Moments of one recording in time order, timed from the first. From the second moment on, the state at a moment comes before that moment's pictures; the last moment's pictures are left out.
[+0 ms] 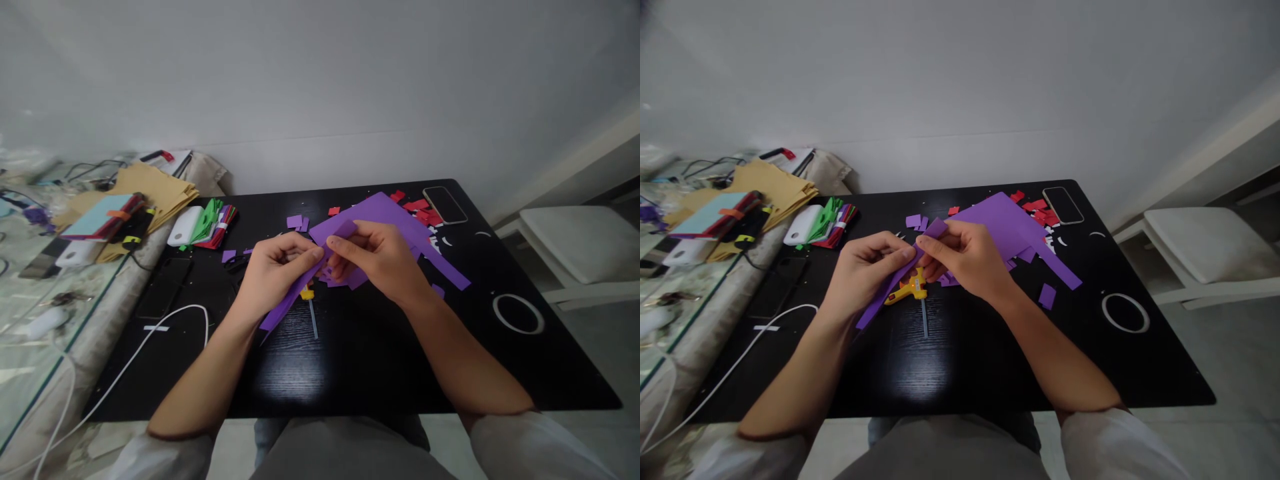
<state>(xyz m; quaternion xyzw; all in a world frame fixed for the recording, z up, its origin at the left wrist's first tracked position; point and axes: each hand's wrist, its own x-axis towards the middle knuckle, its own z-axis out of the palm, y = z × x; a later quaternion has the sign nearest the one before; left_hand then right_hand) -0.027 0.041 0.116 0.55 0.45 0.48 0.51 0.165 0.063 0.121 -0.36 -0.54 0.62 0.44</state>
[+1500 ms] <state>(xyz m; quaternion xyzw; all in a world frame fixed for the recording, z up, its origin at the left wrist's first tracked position) -0.033 0.042 0.122 0.56 0.46 0.46 0.51 0.163 0.065 0.117 -0.36 -0.52 0.65 0.42</state>
